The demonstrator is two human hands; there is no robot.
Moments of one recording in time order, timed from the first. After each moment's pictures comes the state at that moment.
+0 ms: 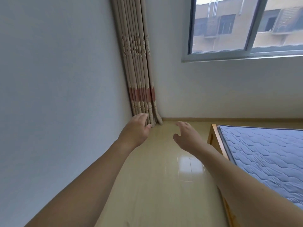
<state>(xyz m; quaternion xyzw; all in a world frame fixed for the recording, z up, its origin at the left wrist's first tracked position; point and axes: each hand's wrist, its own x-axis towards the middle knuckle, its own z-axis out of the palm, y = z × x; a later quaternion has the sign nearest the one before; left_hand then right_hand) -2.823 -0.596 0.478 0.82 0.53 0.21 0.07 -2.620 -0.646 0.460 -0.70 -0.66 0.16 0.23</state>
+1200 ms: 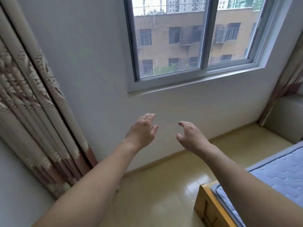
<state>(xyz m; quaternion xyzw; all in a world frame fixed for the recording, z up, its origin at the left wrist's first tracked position) -2.423 0.244 0.493 0.93 0.29 0.19 0.12 -2.277 0.106 0.476 -0.84 -0.45 0.10 0.27</state>
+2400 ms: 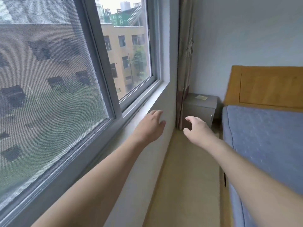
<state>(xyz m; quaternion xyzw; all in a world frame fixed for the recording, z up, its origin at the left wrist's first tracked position) -1.572 0.532 0.534 0.97 -0.13 0.12 0.18 -1.574 0.336 0.514 -0.95 -0.05 -0.06 0.30</state>
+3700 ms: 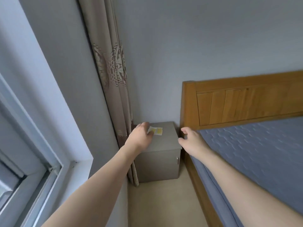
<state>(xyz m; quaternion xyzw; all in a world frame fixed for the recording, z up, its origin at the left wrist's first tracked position) -0.621 0.254 0.490 0.93 -0.24 -0.02 0.28 -0.733 0.079 0.479 -0.90 0.22 -0.09 0.36</state>
